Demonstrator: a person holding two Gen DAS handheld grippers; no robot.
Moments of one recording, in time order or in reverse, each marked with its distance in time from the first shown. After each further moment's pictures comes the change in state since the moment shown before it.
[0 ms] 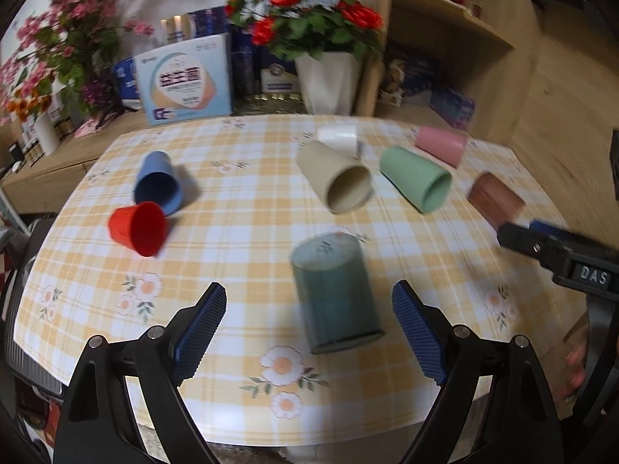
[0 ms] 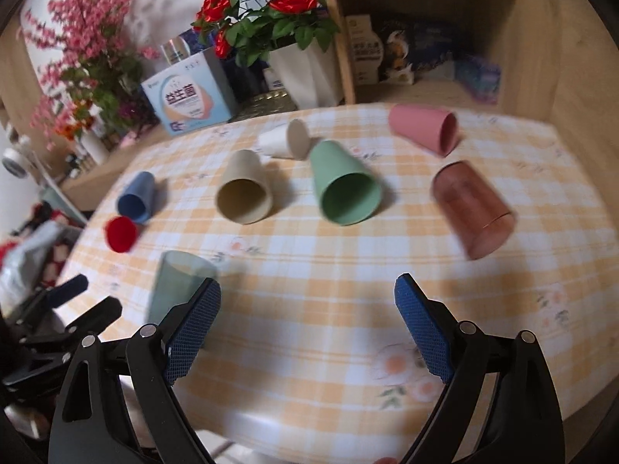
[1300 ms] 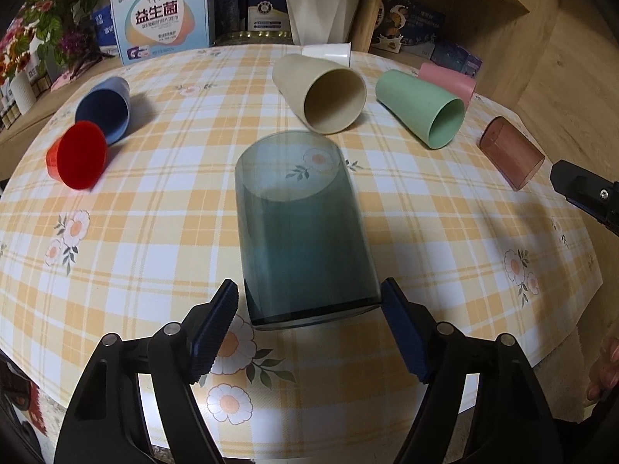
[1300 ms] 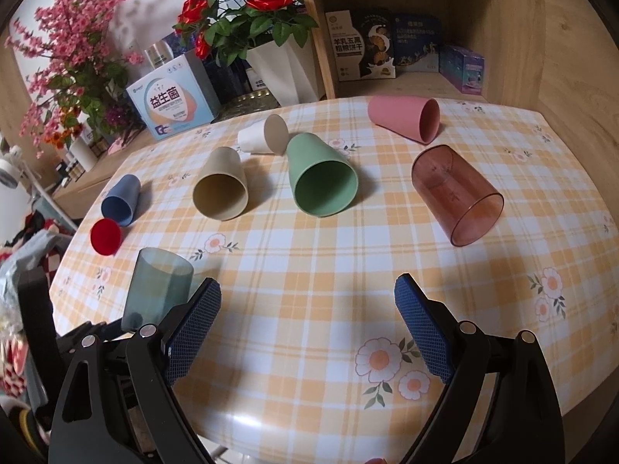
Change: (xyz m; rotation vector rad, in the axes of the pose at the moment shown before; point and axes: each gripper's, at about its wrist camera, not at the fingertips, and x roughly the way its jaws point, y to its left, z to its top) left arm 0.077 -0.008 -0.037 -0.067 0.173 -0.057; right arm 0.009 -0.018 -0.012 0.055 0.013 -0.013
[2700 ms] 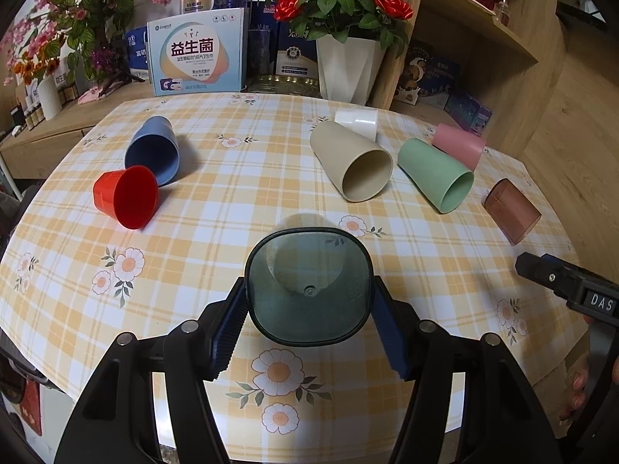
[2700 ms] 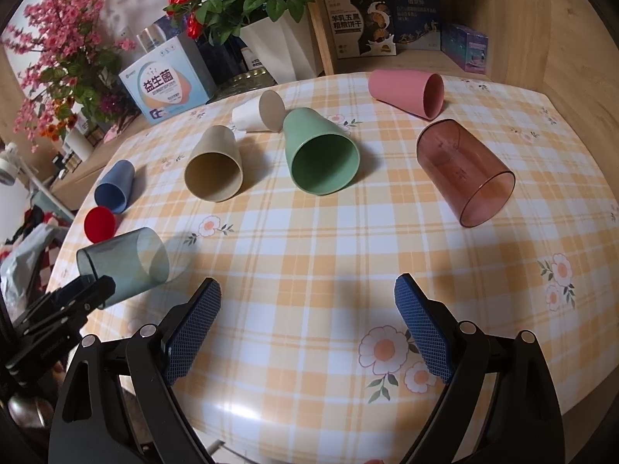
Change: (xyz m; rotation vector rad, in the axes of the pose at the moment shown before) left arm -0.048 0.027 0.023 -0.059 -0.146 0.031; right arm 0.017 -0.001 -0.001 0.013 0.077 0.000
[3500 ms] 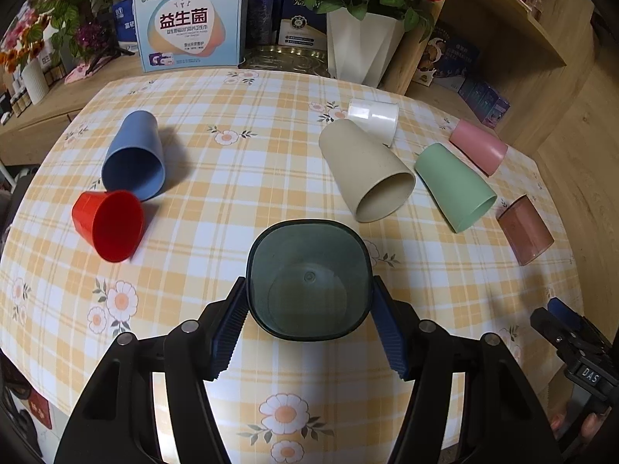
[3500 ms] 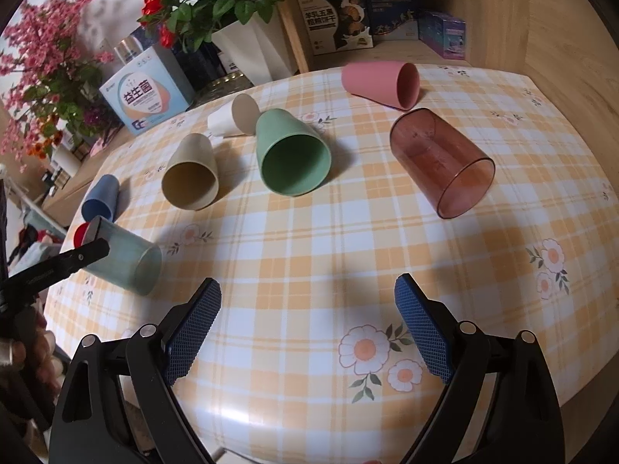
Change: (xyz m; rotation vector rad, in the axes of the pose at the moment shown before) left arm 0.039 0.011 0.059 -0.028 0.155 -0.007; right arm 0.001 -0.019 0.003 0.075 0.012 -0.031
